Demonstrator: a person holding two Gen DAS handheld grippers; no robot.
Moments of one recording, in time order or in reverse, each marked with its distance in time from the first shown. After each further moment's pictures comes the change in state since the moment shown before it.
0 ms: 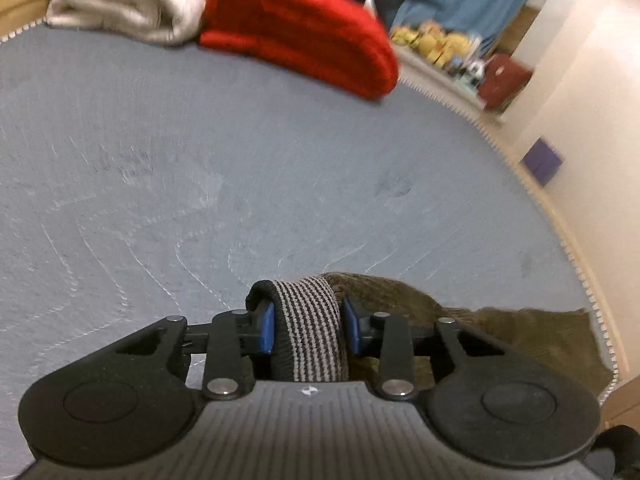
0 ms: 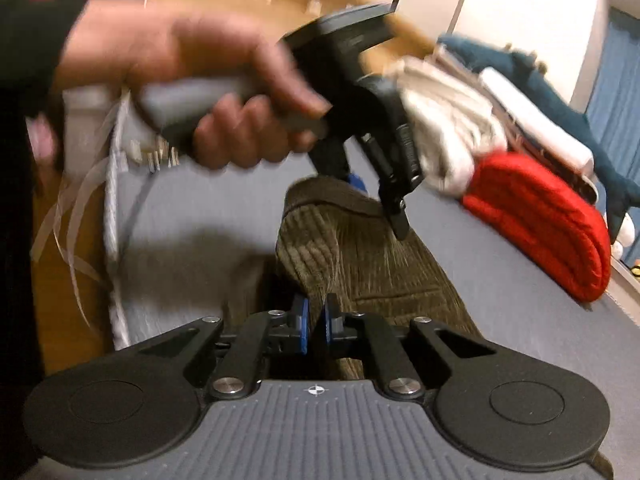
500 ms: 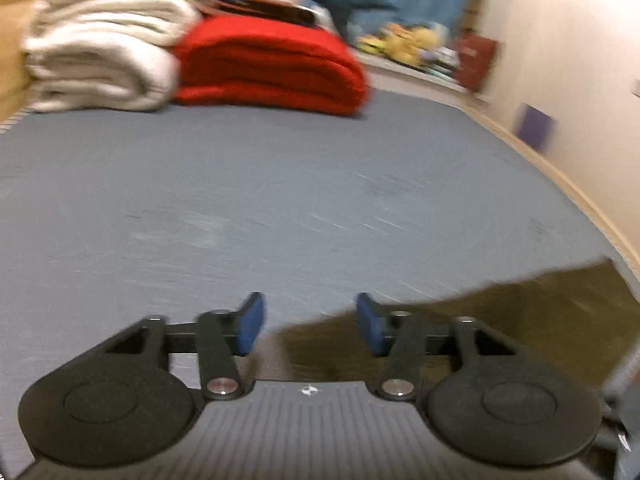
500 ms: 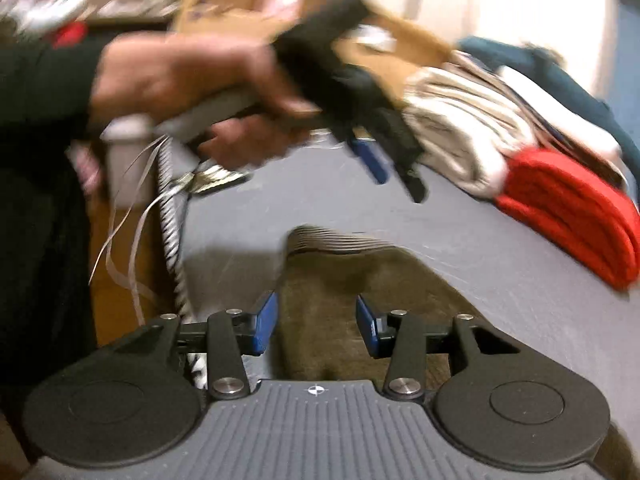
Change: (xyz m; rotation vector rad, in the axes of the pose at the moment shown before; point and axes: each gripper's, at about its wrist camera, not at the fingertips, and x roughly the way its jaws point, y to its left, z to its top) left arm -0.016 -0.047 -0.033 0.255 -0.066 0.048; right arm -0.040 -0.015 -0.004 0.115 -0.003 0.111
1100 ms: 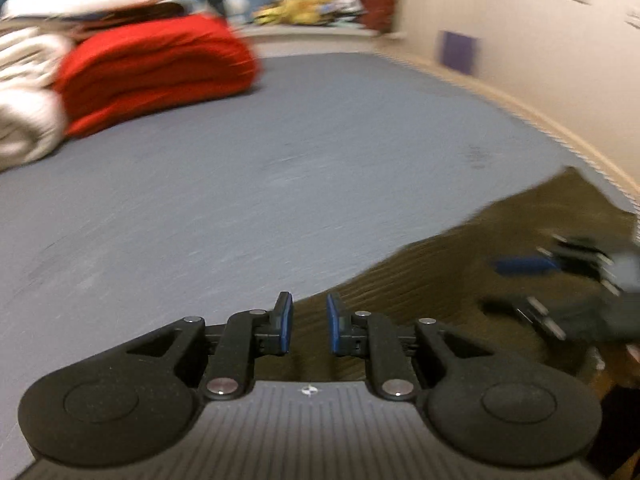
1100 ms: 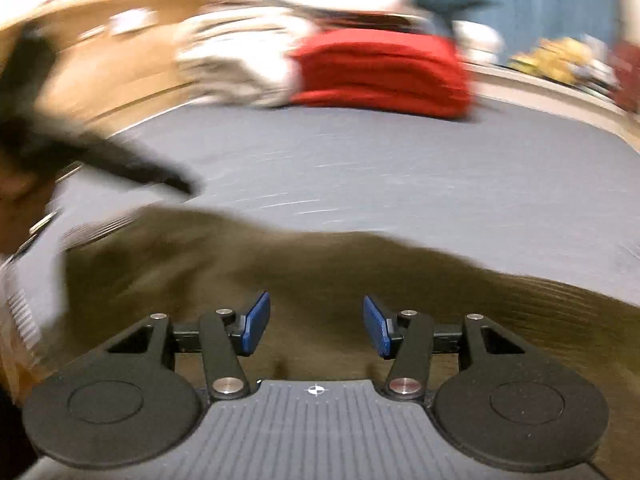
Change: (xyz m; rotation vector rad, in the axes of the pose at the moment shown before) left arm 0.064 -0.138 -0.001 0.294 0.047 -0.110; right arm -0.060 -0.149 -0.063 0.535 0.151 -0.423
